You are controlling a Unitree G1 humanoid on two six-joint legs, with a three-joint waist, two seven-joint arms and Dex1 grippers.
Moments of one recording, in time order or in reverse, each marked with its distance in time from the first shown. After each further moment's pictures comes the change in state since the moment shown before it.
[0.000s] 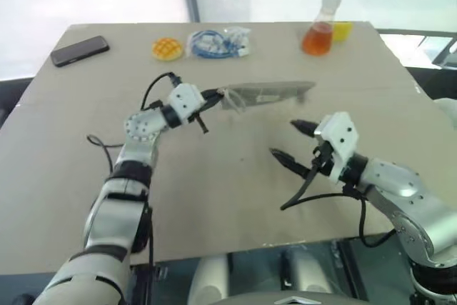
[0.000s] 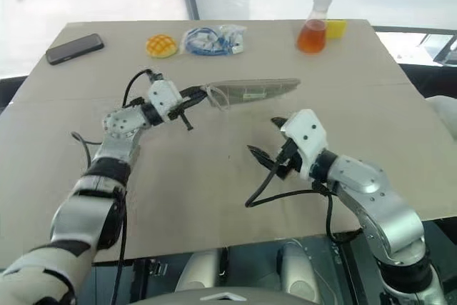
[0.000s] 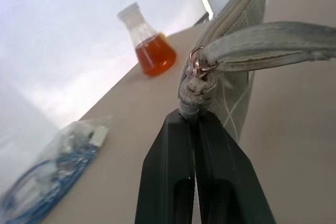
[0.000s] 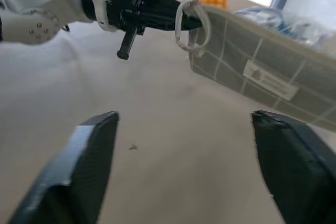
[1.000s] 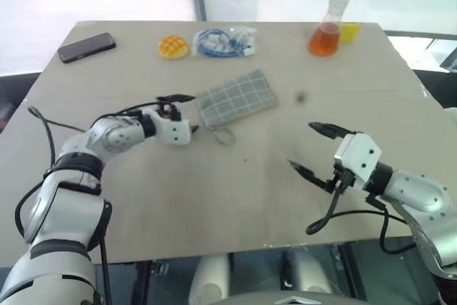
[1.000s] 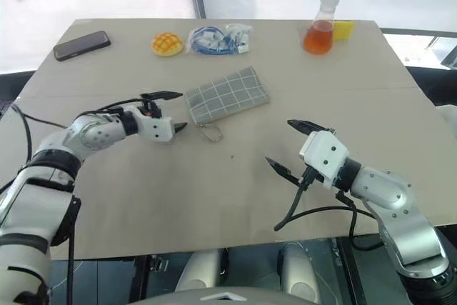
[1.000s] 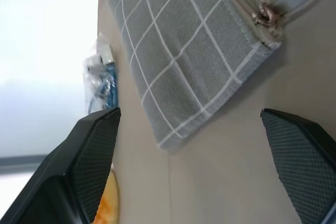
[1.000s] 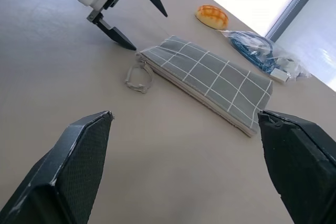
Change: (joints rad) left arm -0.254 0.295 -0.363 0.458 0.939 -0.472 0.759; right arm 0.219 -0.187 -0.060 0.049 -0.205 -0.494 0.169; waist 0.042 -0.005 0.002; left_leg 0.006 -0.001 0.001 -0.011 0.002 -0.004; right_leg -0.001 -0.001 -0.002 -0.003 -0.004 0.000
